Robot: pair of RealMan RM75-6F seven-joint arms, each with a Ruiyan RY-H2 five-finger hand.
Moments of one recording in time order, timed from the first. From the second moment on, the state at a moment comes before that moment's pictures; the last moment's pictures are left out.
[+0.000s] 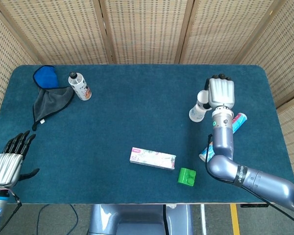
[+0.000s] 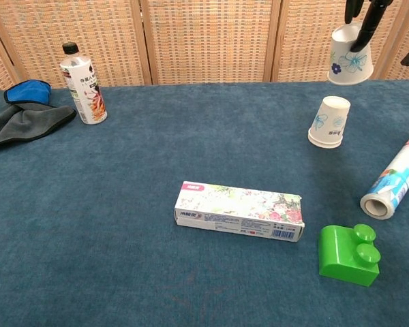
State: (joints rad) left arm -0.15 -1.19 -0.02 -1.60 1.52 1.45 0.14; right arm 0.94 -1.36 0.56 -1.57 -0.33 1.18 -0.95
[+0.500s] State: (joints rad) left arm -0.15 -1.19 -0.01 -1.60 1.52 1.44 0.16; right arm 0.94 -1.41 0.49 -1.46 -0.39 1.11 -0.75
